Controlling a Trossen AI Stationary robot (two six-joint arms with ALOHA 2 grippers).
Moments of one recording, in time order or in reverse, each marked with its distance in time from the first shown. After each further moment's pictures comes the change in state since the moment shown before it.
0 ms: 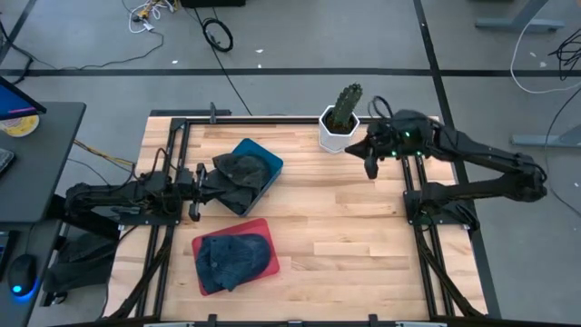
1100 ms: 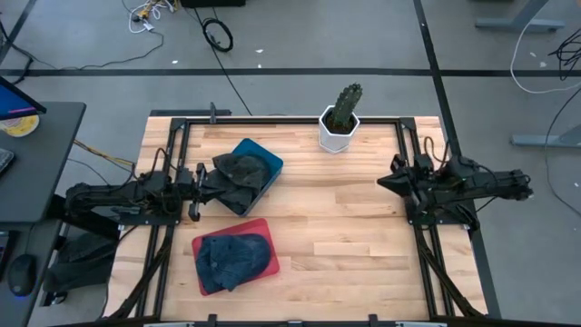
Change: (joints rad) left arm 0.000 0.000 0.000 0.007 0.002 0.000; right arm 0.400 -0.793 -0.726 0.593 0.124 0.191
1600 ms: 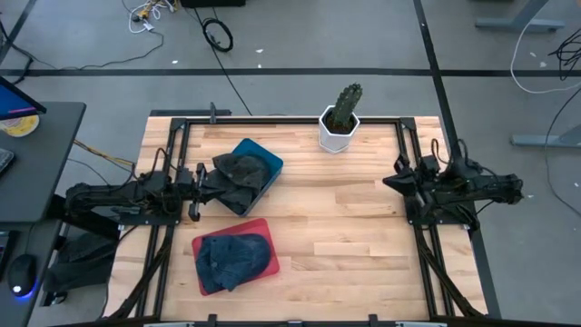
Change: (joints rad) left arm 0.000 0.000 0.000 -0.002 0.000 0.000; right arm 0.001 -0.160 -0.054 -0.040 0.005 -0.044
